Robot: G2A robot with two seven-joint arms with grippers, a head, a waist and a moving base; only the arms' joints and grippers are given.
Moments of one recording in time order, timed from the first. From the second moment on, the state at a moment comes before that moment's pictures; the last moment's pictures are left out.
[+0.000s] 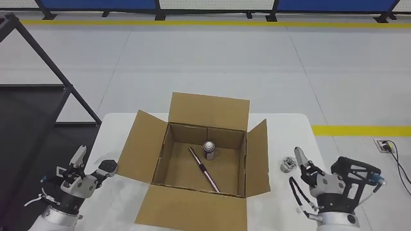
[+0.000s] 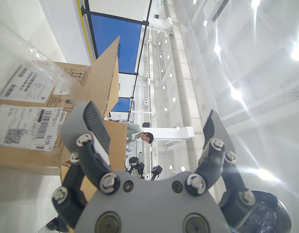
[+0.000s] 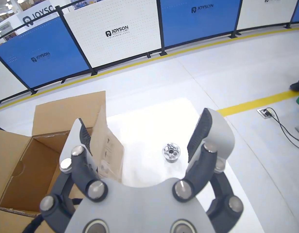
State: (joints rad) left arm 1.52 -1.14 -1.84 -1.84 -0.72 -0.04 -0.50; right arm -1.57 -1.67 1.58 -2.35 -1.46 0.19 0.42
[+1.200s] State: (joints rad) left arm 1.52 -1.14 -1.84 -1.84 -0.72 -0.04 -0.50; right arm -1.27 -1.60 1.84 -1.80 -1.35 -0.09 0.86
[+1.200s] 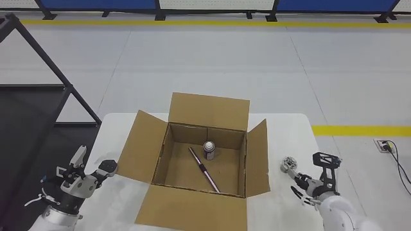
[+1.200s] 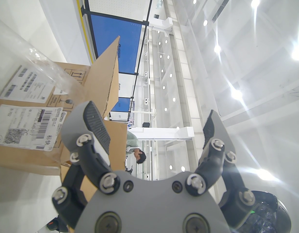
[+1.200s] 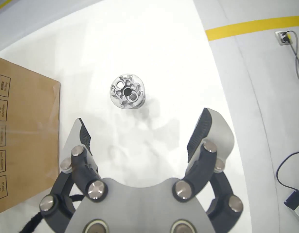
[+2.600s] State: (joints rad) left arm 1.52 -1.14 -1.84 -1.84 -0.72 -0.04 -0.50; right arm -1.21 -1.50 1.83 -1.75 -1.22 -0.21 0.74
